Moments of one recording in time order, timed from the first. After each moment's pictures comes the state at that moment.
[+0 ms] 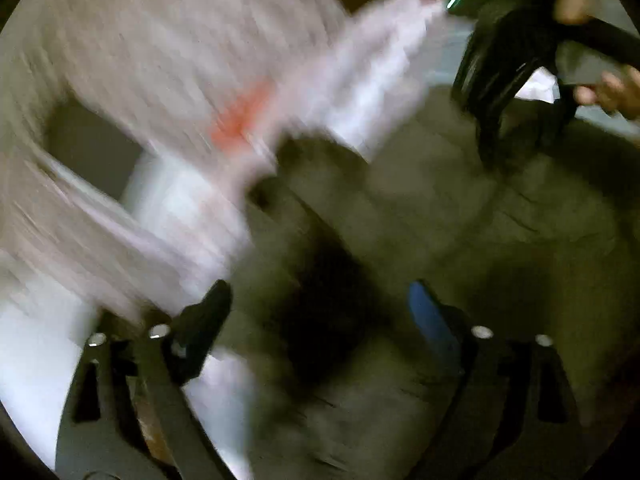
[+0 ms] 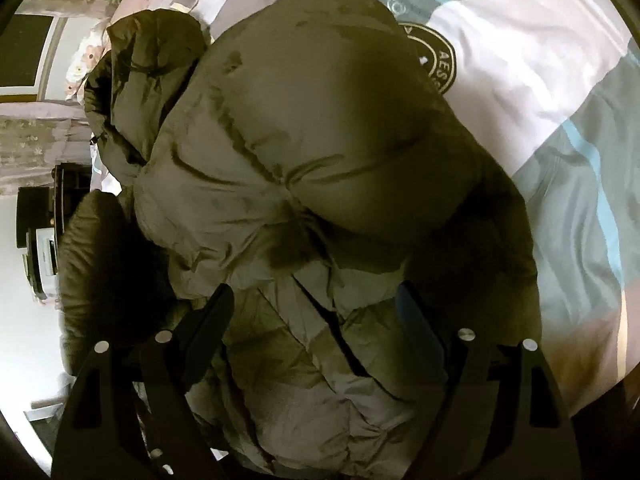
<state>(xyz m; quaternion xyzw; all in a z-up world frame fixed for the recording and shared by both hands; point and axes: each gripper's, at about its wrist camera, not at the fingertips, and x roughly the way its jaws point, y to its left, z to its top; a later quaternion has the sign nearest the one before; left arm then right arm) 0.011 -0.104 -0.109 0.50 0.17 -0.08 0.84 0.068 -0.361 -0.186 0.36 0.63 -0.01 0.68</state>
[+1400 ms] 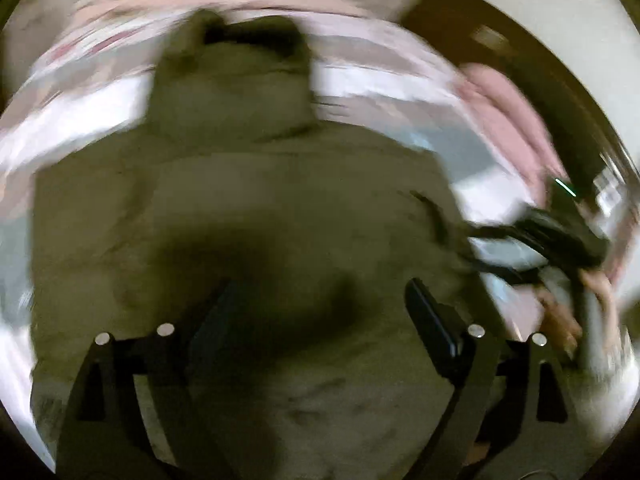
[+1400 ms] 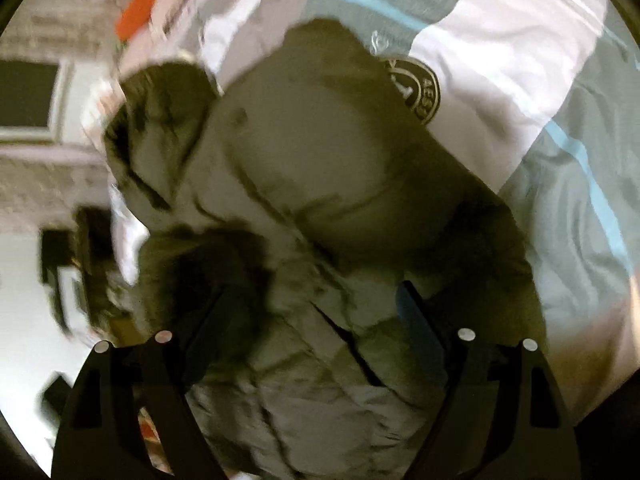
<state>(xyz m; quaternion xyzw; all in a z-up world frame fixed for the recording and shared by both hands) 0.168 0.030 -0.133 -0.06 0.52 -0.21 0.83 0.051 -0.383 -0.169 0.45 0.55 -0.02 0.71</state>
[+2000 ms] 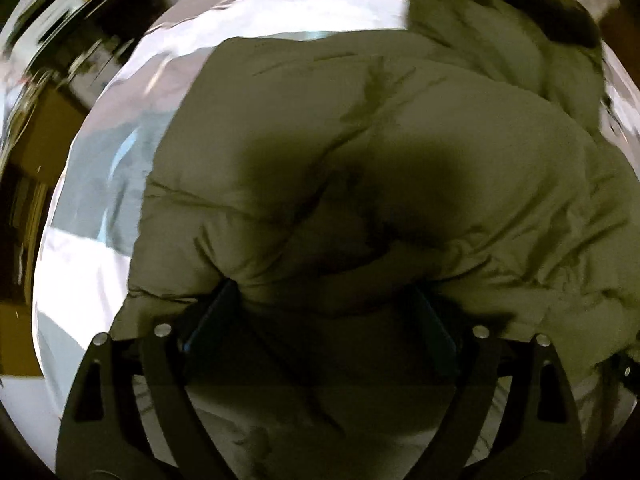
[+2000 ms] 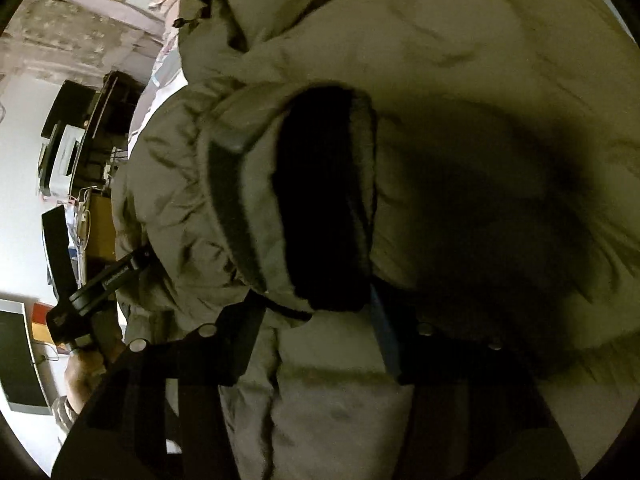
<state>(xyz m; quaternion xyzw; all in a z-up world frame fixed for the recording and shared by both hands) 0.227 0.131 -0.226 -0.02 0.59 0.10 0.80 0.101 -0.229 -0.208 0.26 0.61 0.14 0.74</state>
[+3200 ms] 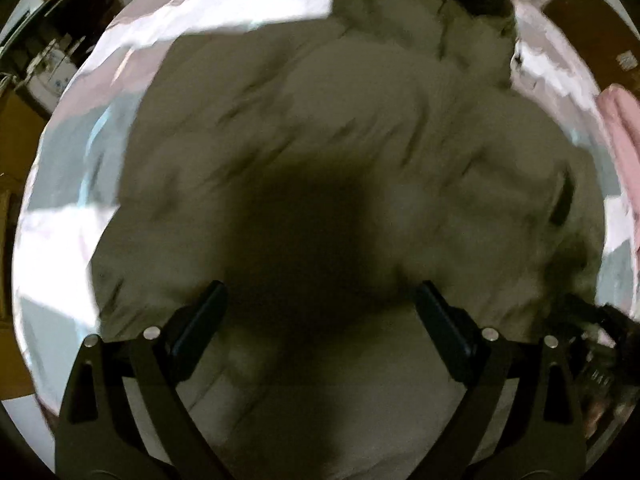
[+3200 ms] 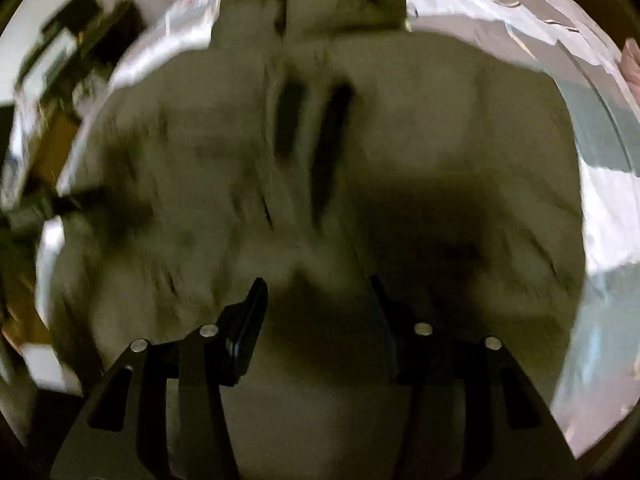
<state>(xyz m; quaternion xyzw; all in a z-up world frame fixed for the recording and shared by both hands) 0.158 0.116 -0.192 -0.02 0.62 -0.01 0.78 0.014 -0.236 -0.179 0.03 0.62 0.11 0.77</state>
